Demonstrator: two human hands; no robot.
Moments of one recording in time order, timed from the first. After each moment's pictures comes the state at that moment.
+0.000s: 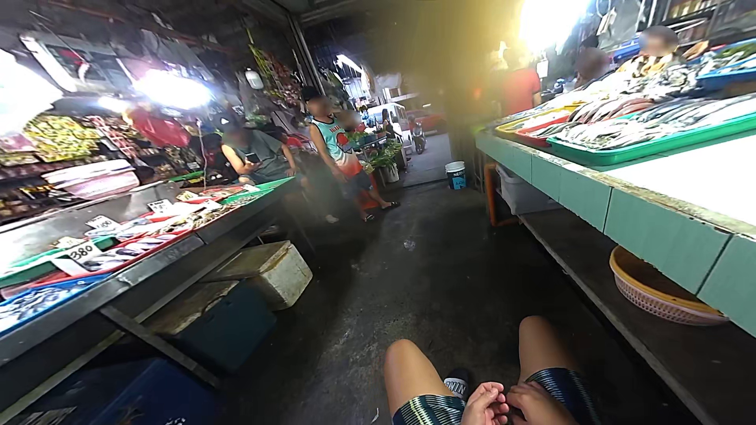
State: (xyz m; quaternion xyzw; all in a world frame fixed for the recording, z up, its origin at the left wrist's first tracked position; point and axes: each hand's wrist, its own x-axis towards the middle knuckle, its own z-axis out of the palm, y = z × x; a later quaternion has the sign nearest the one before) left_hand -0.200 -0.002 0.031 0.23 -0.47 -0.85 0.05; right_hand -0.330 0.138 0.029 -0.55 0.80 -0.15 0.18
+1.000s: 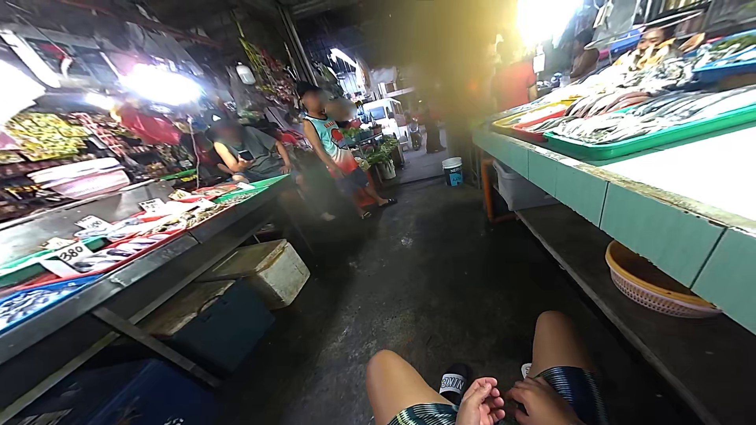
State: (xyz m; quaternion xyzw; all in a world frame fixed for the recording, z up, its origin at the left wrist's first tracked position) left_hand -0.193 0.001 0.041 0.24 -0.43 -0.86 0.07; right_hand -0.329 0.148 0.035 -0.51 0.83 -0.12 0.19
